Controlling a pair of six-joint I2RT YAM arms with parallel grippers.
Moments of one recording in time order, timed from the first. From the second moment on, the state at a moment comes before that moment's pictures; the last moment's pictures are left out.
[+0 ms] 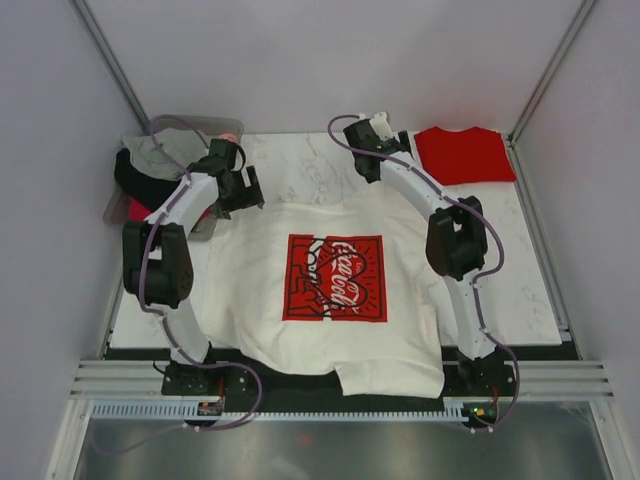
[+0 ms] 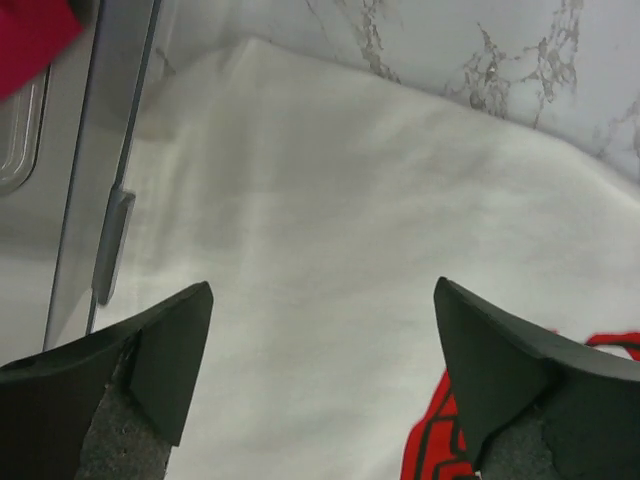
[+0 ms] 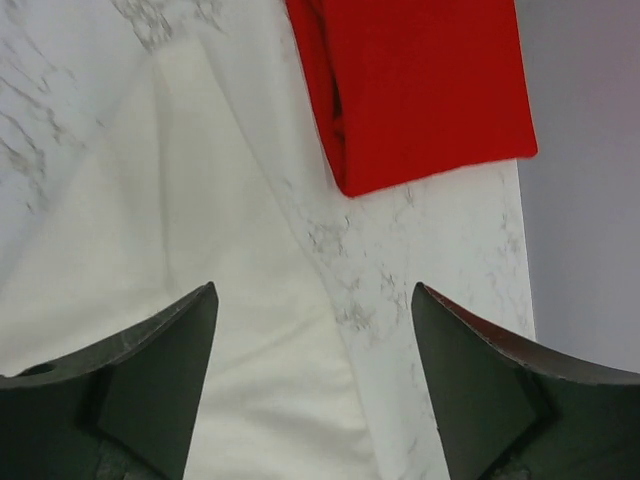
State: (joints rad) left arm -0.13 1.86 1.47 -0.68 -0.03 -0.40; right arm 0.48 2.30 2.14 -0.76 0.87 0.13
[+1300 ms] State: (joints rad) left arm -0.16 2.17 1.62 -0.36 0.19 -0.57; right arm 0.14 2.50 2.16 -0.47 0.02 0.50
